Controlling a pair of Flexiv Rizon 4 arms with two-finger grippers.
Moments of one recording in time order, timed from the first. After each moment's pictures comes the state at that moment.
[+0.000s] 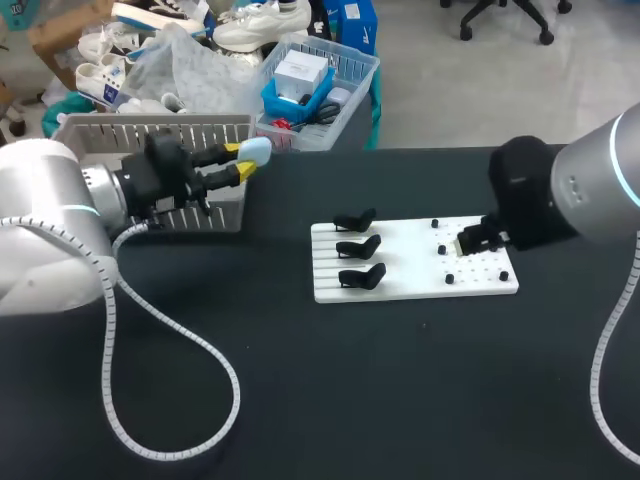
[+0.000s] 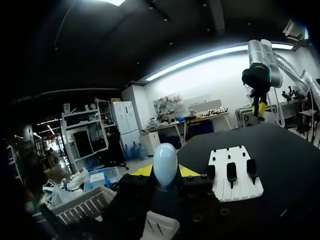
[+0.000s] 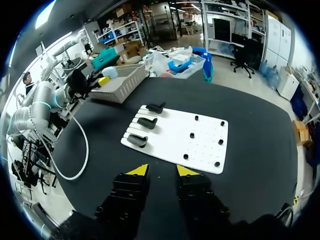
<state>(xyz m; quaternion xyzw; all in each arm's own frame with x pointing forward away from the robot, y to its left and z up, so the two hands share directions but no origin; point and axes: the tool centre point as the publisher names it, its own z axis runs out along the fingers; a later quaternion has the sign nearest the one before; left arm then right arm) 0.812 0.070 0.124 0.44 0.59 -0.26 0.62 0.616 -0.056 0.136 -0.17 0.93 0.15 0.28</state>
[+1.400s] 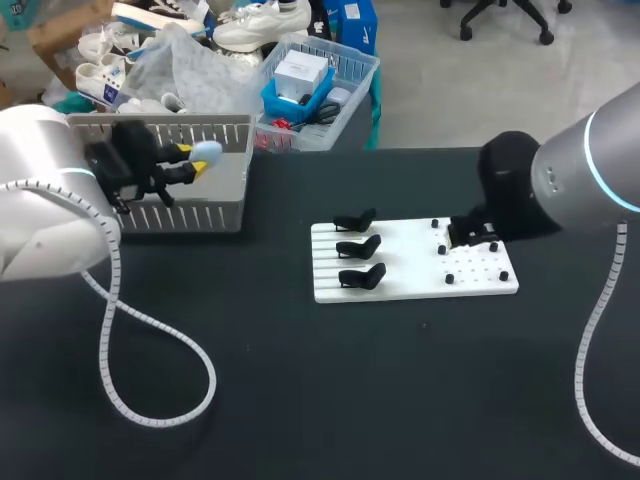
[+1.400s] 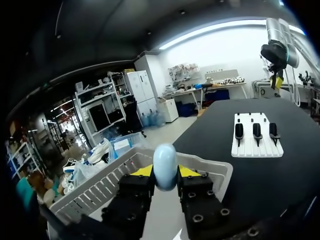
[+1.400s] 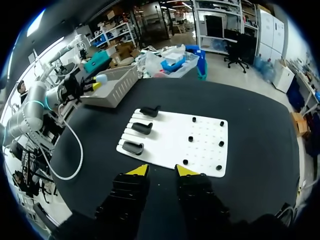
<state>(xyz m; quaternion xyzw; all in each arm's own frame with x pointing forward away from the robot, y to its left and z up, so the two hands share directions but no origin) 0.861 0.155 0.089 0.43 0.69 -0.14 0.56 0.635 -0.049 0.128 -0.14 0.94 0.15 0.27</state>
